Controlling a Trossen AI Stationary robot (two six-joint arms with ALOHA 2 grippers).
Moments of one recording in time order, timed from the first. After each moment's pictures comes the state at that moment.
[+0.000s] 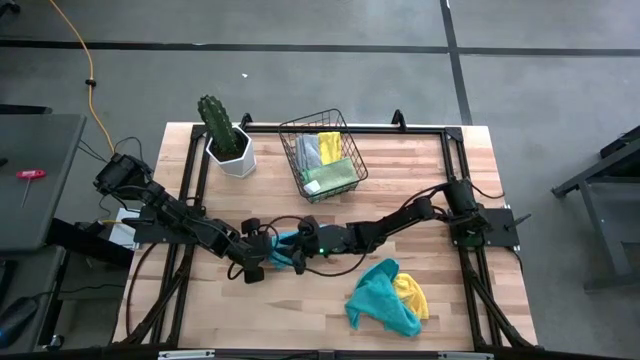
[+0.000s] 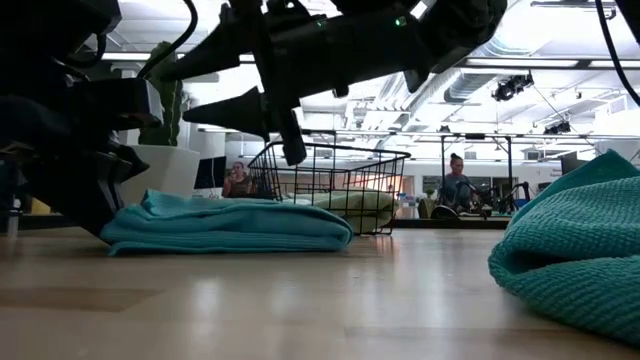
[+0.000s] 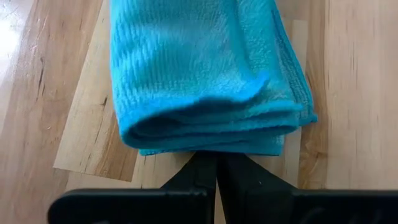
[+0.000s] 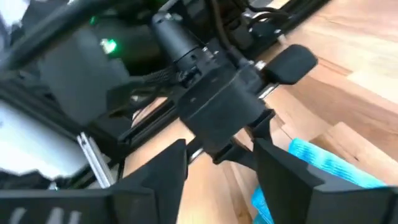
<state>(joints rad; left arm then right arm) -0.35 1.47 0.50 -0.13 -0.32 -0.56 0.23 2.12 1.27 0.62 0.21 0.73</state>
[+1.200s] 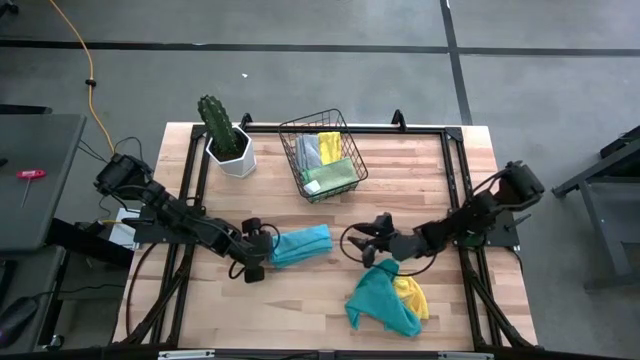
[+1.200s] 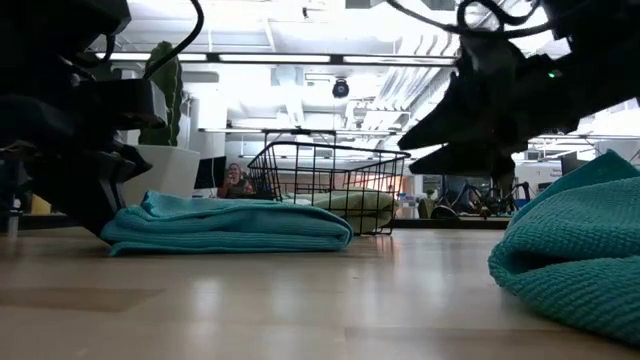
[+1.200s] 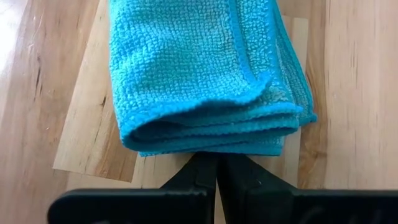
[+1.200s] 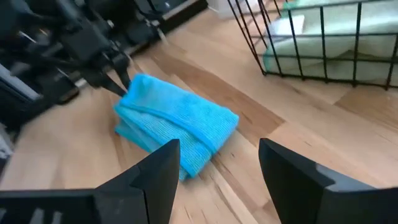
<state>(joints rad) -0.35 1.47 0.52 -0.16 -0.29 -0.56 0.42 1.61 0.47 0.68 0.68 0.74</state>
